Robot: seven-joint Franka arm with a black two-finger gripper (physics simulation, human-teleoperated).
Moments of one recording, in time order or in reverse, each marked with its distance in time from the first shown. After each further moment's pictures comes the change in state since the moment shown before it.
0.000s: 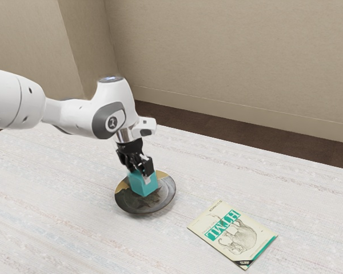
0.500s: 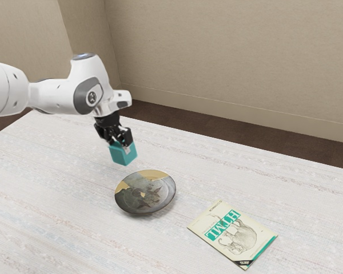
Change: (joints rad) arm 0.066 0.030 0.094 0.151 -0.002 -0.033 0.019
